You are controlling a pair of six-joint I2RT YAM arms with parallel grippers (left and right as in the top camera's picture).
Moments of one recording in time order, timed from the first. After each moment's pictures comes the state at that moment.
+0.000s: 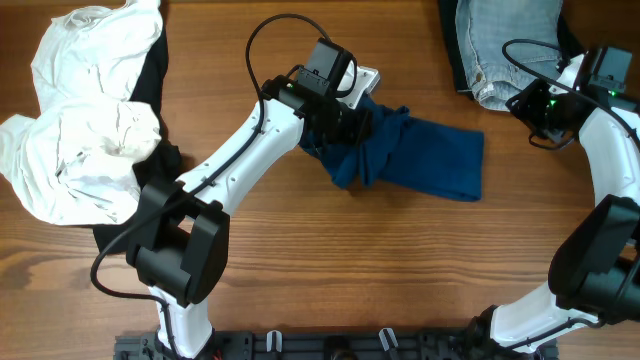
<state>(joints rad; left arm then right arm) -0.55 1.97 1.60 -0.68 0.46 -0.16 -0.34 1.80 1.35 -0.67 -0.31 0.32</state>
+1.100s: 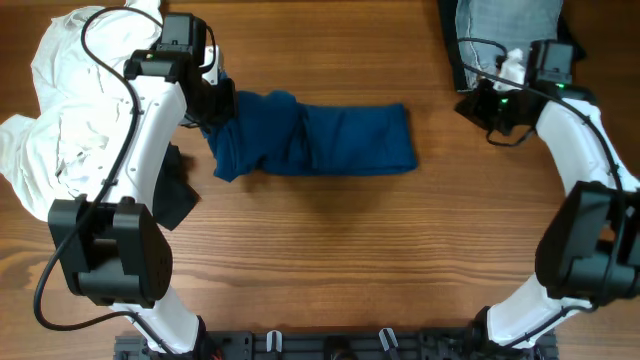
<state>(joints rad) -0.09 1.86 1.59 -1.01 0.09 -0.19 -0.15 1.87 1.33 -0.60 -0.52 0.26</state>
